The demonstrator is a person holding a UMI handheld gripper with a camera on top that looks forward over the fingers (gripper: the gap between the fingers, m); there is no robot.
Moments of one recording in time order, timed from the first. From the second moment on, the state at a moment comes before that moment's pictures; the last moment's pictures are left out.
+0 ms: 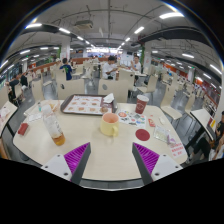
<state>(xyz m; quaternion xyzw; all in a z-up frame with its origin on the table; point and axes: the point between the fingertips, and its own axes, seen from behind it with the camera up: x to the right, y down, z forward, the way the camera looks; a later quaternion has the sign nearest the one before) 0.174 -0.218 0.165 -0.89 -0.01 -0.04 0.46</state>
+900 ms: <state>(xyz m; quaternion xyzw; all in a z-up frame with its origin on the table) -0.078 -0.130 0.100 -0.85 -0.01 0.03 0.52</state>
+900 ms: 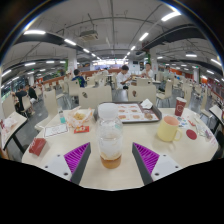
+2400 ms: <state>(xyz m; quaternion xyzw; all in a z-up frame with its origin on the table) 0.039 0.060 0.166 -0.48 0.55 0.65 0.23</state>
